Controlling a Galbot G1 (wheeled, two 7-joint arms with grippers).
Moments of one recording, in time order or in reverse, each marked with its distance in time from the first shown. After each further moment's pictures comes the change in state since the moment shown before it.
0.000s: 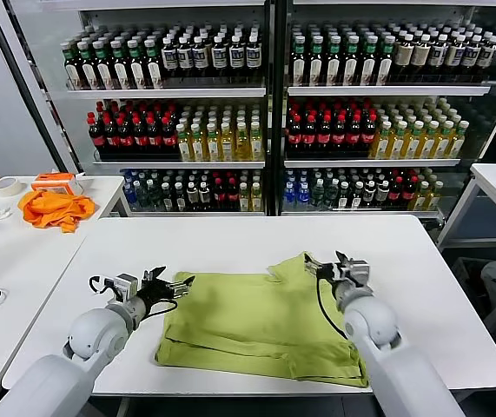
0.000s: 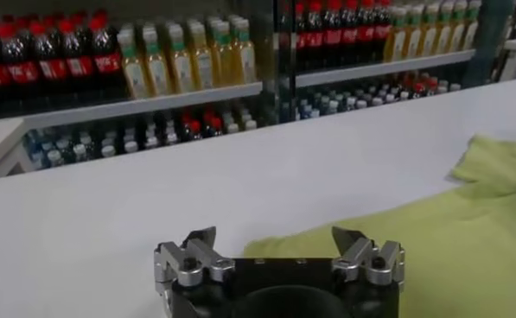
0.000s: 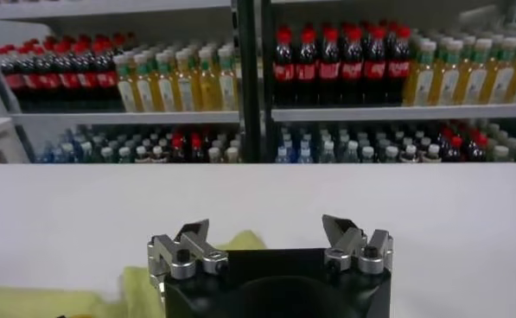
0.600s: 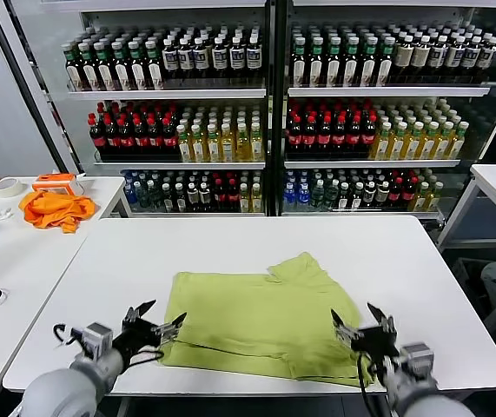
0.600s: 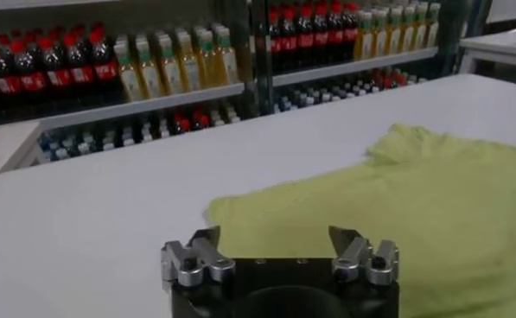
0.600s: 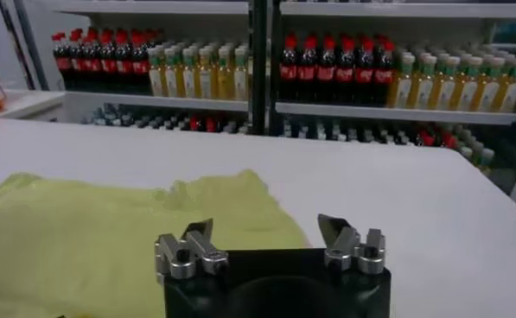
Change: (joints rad) left arm 0.408 0.065 -0.240 -0.441 0.013 0.070 -0.083; right arm -0.467 -0.180 0.208 0.546 0.008 -0.017 -0.039
